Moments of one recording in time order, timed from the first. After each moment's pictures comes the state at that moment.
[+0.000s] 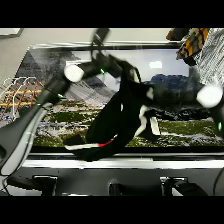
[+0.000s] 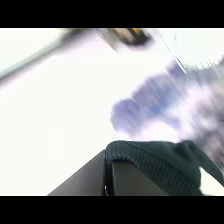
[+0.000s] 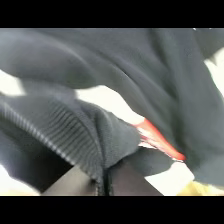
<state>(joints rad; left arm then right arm) -0.52 -1.66 1.85 0.99 -0.53 -0.97 0.14 -1.11 1.35 -1.21 1.17 2.08</state>
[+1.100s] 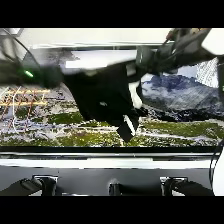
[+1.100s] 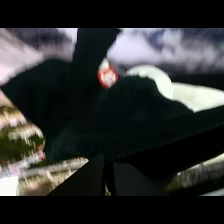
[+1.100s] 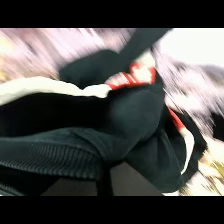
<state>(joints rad) -0.46 -1.17 1.66 1.46 -1.37 -1.94 0.34 -1.35 1.93 -1.33 1.48 1.90</state>
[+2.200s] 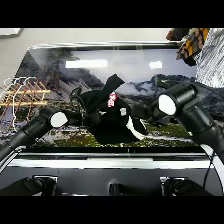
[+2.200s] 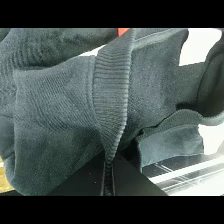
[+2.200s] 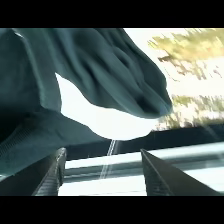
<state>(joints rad) -0.62 -1.20 1.02 1.25 -0.85 -2.10 0.55 -1.11 1.28 -1.61 1.48 2.39</state>
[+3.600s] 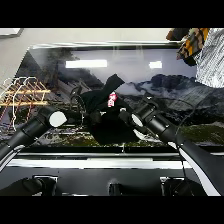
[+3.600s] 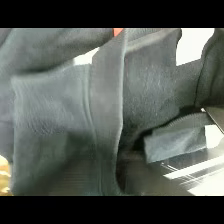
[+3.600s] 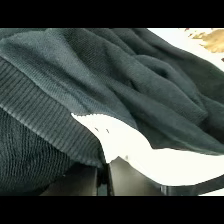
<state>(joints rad) -0.59 -1.19 1.04 1.25 -0.87 -2.03 0.67 -1.26 1.10 -1.70 1.10 2.79</state>
